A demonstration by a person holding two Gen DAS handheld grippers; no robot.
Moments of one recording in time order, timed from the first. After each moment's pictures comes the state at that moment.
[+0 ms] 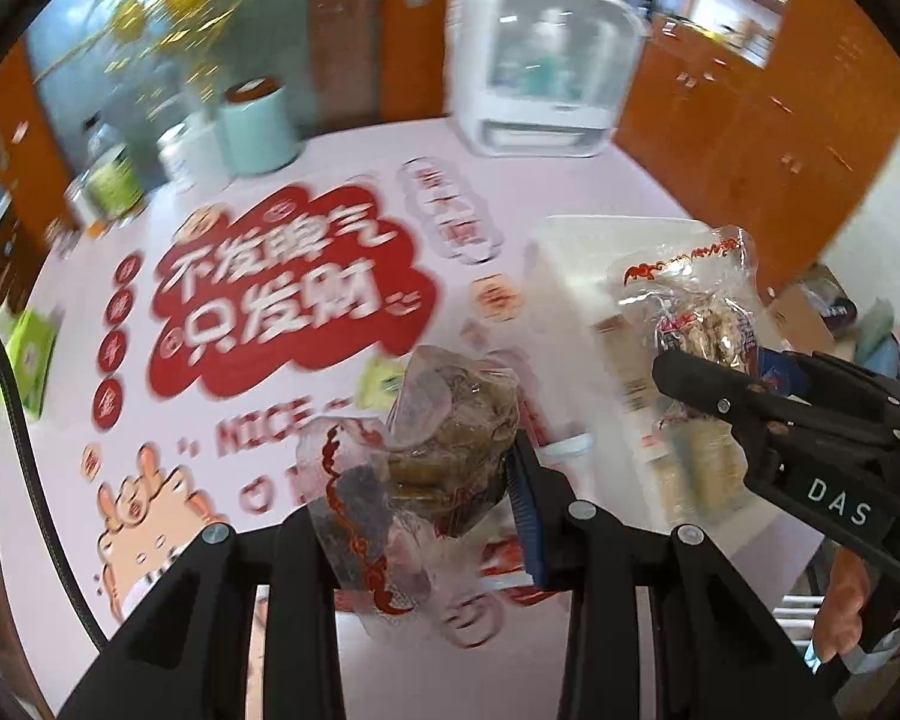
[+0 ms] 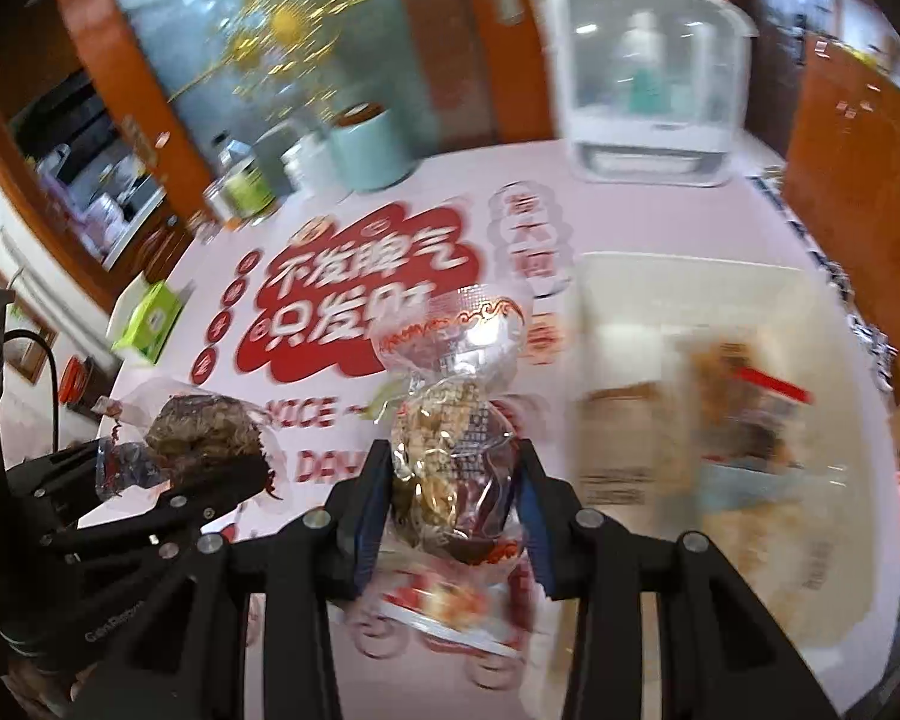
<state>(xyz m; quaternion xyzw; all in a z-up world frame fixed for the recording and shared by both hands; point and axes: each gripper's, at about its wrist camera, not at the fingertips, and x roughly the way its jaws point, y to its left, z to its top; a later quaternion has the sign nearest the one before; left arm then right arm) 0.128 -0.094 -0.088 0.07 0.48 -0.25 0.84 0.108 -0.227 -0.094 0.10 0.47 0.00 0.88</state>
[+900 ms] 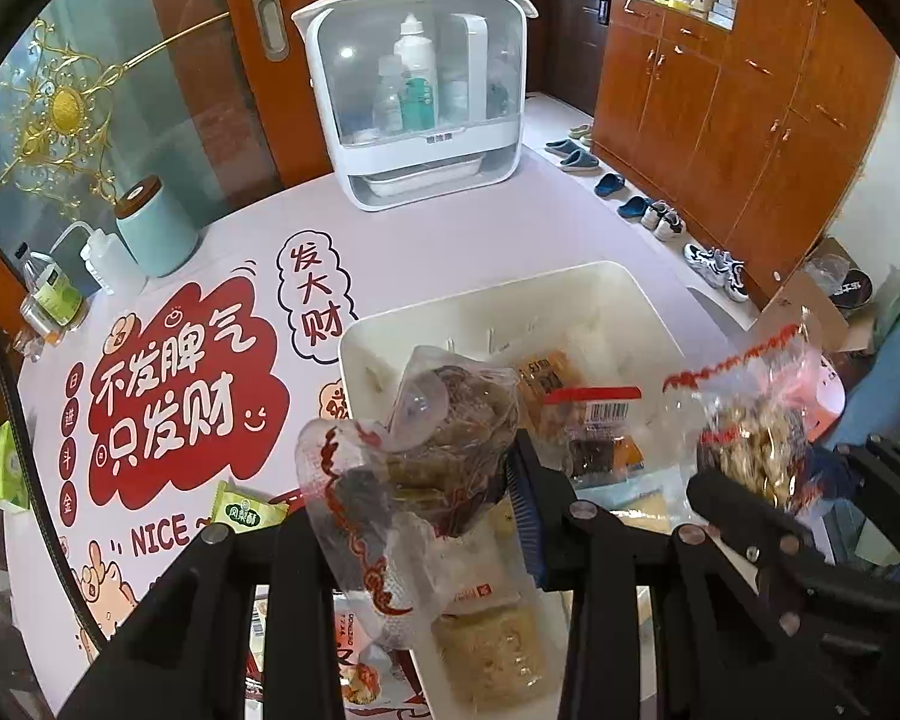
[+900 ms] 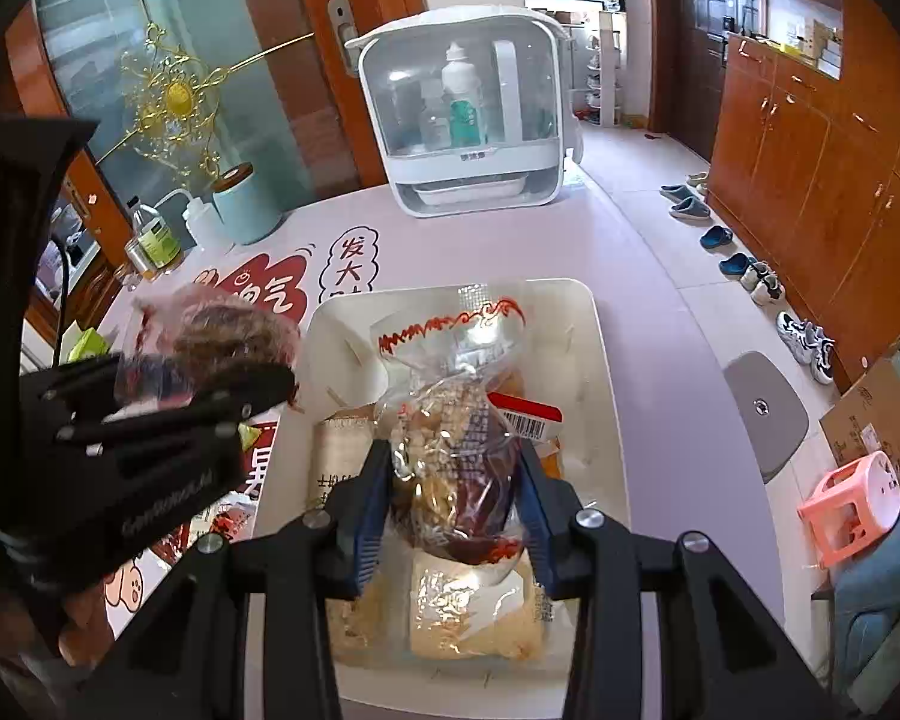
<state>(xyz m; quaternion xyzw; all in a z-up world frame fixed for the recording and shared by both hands) 0.140 -0.288 -0.073 0.13 0.46 -0.24 0.85 0.058 -0.391 -0.077 0.09 0.45 -0.06 0.89</state>
